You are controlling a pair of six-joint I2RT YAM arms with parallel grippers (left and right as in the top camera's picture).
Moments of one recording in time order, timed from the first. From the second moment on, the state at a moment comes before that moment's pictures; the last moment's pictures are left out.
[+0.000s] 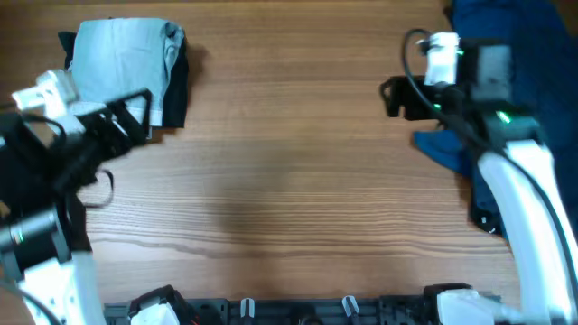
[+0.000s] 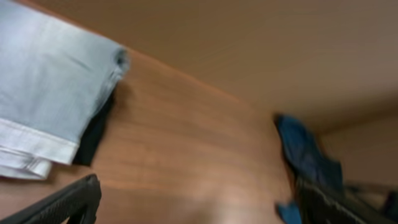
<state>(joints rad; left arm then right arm) 0.38 0.98 1.12 -0.67 0.66 -0.32 0.08 1.35 1.29 -0.72 -0.17 0.06</state>
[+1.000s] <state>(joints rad) 0.18 0.67 1.12 -0.95 0.54 -0.03 0.08 1.26 1.32 -0.94 0.35 0.03</state>
